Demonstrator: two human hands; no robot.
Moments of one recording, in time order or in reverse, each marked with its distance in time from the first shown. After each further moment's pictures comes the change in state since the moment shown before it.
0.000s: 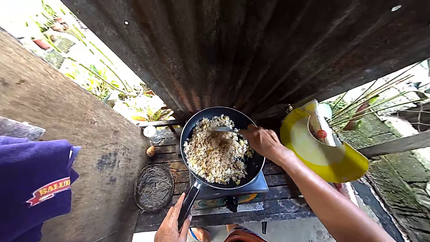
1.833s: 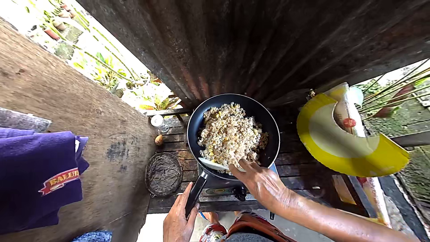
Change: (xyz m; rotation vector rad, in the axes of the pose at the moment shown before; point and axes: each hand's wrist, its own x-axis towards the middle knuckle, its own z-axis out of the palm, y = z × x) left_hand 0.001 -0.005 0.008 0.034 0.073 0.018; right_hand -0.086 -0.060 0.078 -0.097 0.320 -0.444
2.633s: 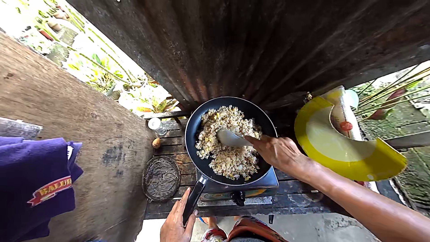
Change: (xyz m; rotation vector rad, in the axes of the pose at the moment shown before) left_hand 0.000 0.003 -0.003 -0.016 -0.037 -0.010; right_hand 0.037 0.083 -0.033 0.018 -0.380 0.288
